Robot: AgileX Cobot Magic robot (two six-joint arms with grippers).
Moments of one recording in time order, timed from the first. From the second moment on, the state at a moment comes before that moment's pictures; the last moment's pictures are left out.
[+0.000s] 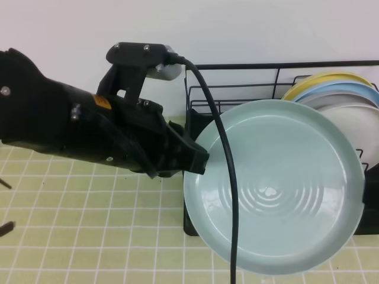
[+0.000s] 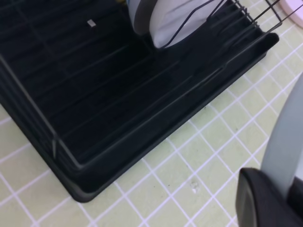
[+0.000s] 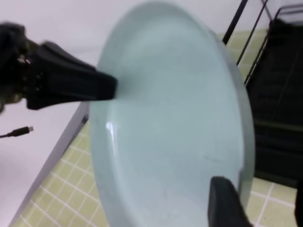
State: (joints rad) left arm -0.56 1.32 -1.21 -0.54 0.76 0.25; right arm -0.02 0.79 -0.62 1.15 0.81 -0.75
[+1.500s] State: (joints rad) left arm -0.56 1.32 -1.21 -0.82 0.86 0.33; right arm -0.02 0.95 -0.63 1.07 0.78 -1.09
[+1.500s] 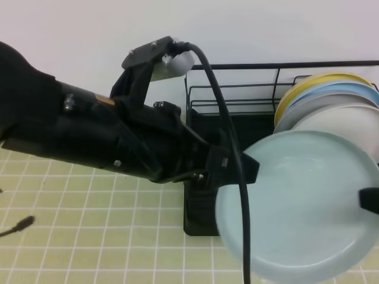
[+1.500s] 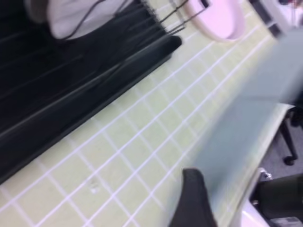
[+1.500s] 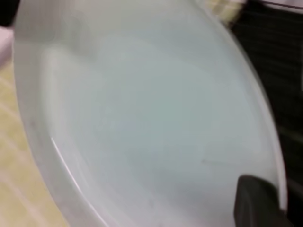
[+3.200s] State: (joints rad) left arm -0.44 1.28 -0.97 -0.55 0.50 0.46; right arm 0.00 1.23 -0.99 0.75 0.34 -1.91
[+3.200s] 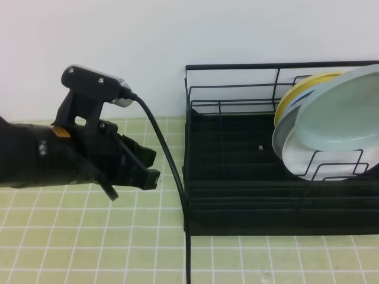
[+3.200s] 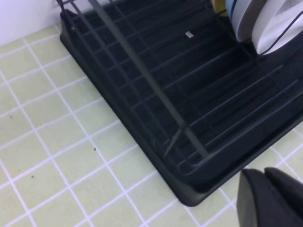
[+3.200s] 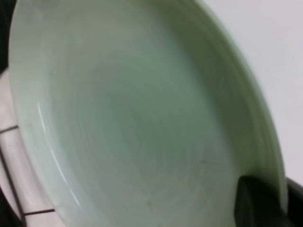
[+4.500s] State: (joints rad) left arm -0.34 1.28 -0.97 -0.59 0.48 0.51; right arm 0.00 1.37 -0.90 0.87 0.25 -2.05
